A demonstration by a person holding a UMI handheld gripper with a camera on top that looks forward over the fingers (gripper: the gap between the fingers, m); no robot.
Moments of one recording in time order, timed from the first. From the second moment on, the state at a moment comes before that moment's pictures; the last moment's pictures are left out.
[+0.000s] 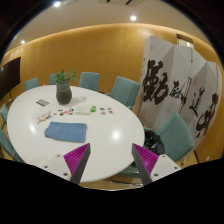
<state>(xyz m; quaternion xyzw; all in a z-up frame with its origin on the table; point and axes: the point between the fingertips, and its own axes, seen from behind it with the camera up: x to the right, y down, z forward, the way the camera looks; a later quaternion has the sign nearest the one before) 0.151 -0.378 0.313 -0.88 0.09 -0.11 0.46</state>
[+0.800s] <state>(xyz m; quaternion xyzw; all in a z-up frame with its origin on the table) -0.229 -0.083 0.084 -0.91 0.03 0.01 0.42</state>
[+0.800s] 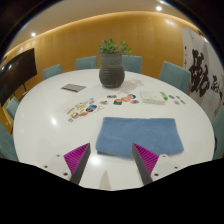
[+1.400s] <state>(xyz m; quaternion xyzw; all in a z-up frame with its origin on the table) -0.237 0.030 -0.005 -0.92 -0.04 -0.09 0.39</state>
